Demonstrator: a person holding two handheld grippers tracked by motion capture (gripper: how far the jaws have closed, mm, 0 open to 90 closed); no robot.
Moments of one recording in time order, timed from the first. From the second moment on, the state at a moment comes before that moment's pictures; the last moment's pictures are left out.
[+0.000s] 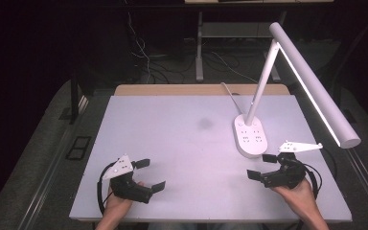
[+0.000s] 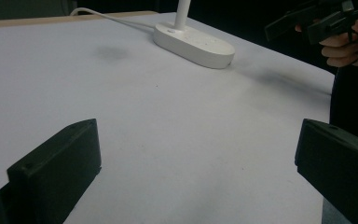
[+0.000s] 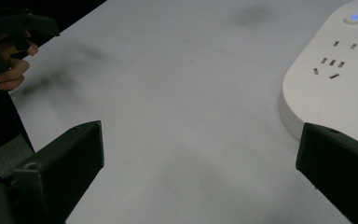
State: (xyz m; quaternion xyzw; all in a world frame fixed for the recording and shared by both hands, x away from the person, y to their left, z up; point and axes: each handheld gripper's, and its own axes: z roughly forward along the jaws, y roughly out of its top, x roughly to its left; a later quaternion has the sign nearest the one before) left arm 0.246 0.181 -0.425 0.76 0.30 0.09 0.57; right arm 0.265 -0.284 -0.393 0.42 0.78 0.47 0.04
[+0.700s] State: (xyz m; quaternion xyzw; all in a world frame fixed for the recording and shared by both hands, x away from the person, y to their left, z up) left arm 0.246 0.182 -0.425 0.76 0.30 0.09 0.57; right arm 0.295 -0.289 -0.367 0.42 0.79 0.46 0.04
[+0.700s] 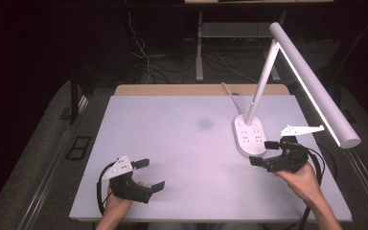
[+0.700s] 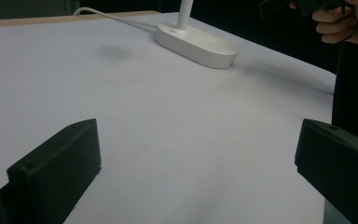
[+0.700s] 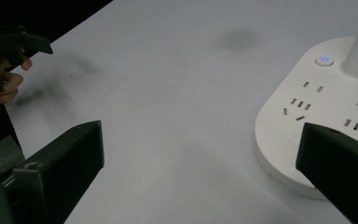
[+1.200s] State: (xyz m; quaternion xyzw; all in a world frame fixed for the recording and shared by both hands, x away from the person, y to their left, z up) left arm 0.246 0.183 -0.425 0.76 0.30 0.09 0.57; right arm 0.317 -0.295 -0.358 0.42 0.79 0.44 0.05
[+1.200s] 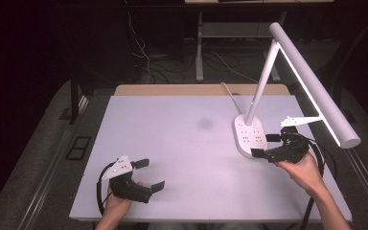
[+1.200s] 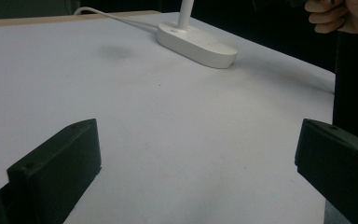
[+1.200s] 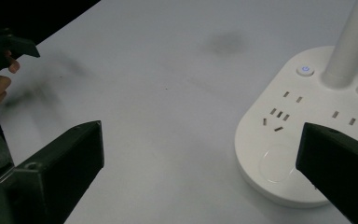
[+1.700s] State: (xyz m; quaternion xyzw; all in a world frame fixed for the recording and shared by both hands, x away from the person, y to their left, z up) left arm 0.246 0.183 -0.425 0.76 0.31 0.09 0.57; right arm 0.346 -0.312 -0.352 0.43 0.79 0.44 0.06
